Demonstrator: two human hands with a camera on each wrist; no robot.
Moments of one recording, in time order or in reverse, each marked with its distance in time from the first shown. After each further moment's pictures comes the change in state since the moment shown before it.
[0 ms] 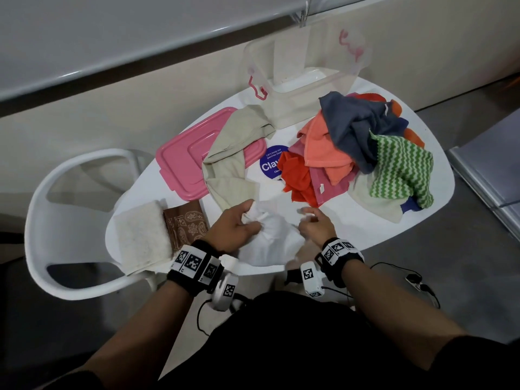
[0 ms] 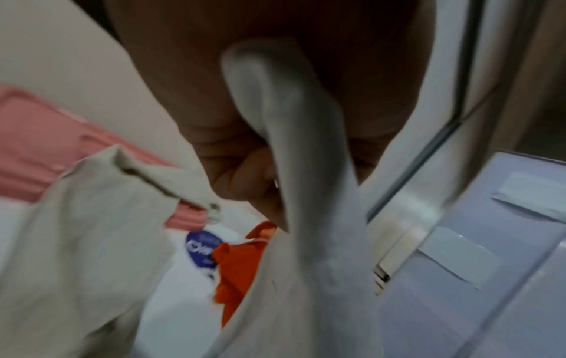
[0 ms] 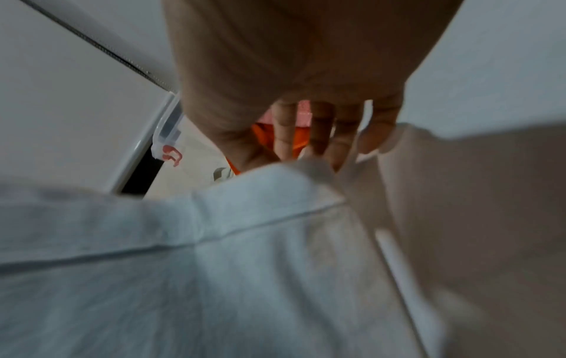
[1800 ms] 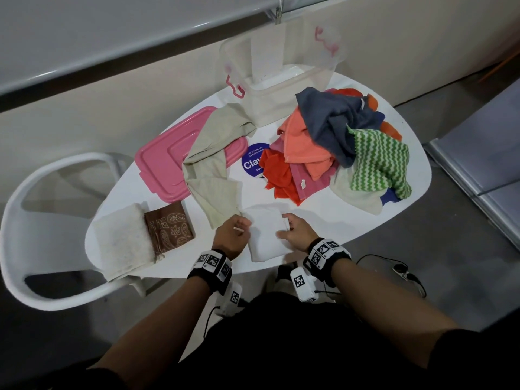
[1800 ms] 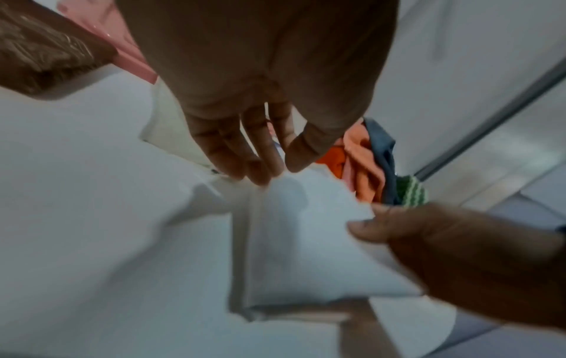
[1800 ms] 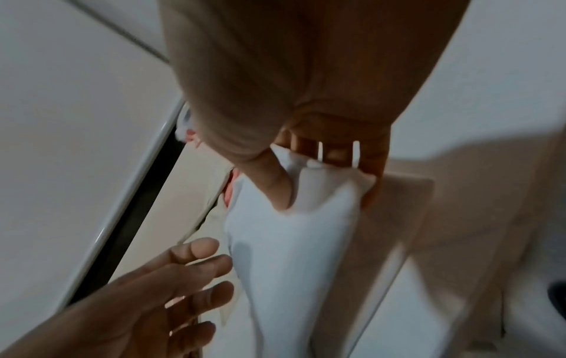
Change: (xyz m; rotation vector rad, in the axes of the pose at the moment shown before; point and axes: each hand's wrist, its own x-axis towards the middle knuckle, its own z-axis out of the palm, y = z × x) left_hand 0.032 -0.079 0.068 0.069 0.244 -0.268; right_hand -0.002 0.018 0.001 -0.214 -0.239 -0.054
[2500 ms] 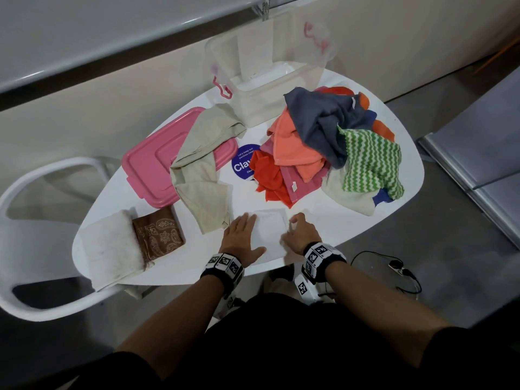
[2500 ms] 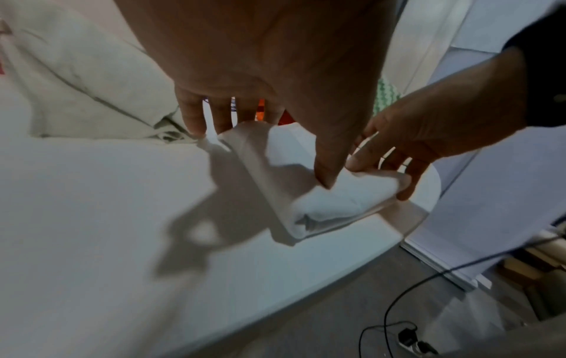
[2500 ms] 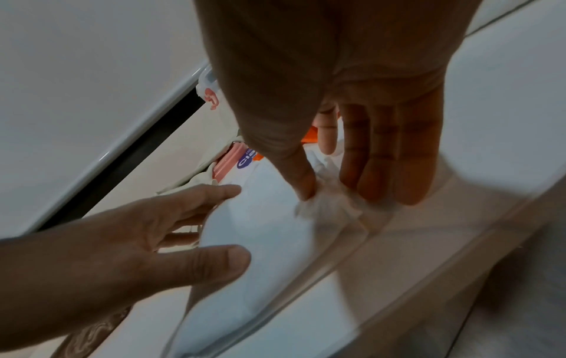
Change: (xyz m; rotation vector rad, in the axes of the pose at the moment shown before) left_hand 0.019 -0.008 0.042 0.829 -0.210 0.197; right_hand -0.002 0.007 -0.021 -0.339 0.201 0.181
